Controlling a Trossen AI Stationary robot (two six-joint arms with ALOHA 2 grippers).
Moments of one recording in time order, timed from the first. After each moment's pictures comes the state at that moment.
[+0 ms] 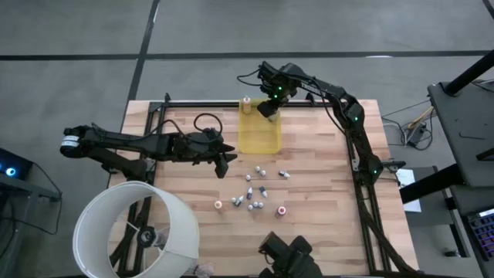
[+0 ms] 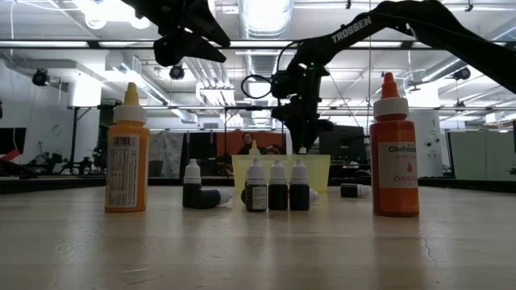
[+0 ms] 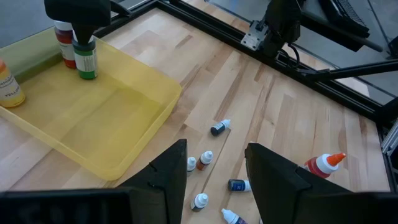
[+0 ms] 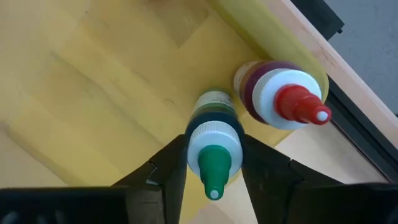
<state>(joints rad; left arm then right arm) -0.02 1.19 0.94 -0.22 -0.25 -0.48 -0.69 2.24 2.06 -1.22 -0.08 0.16</state>
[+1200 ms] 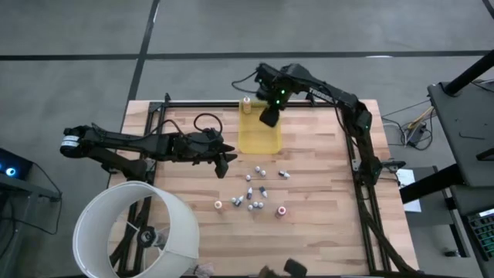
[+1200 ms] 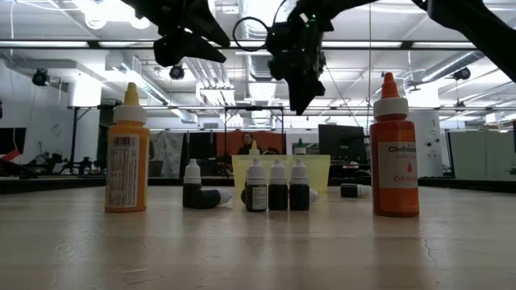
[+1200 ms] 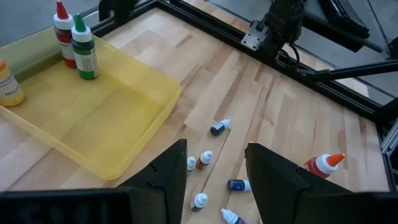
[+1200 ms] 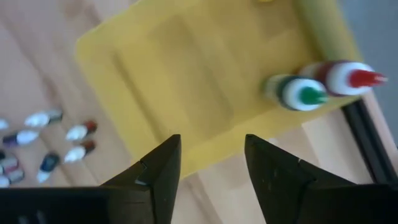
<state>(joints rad) -0.02 1.19 0.94 -0.22 -0.25 -0.48 -0.52 2.09 2.14 -1.40 -0.12 -0.02</state>
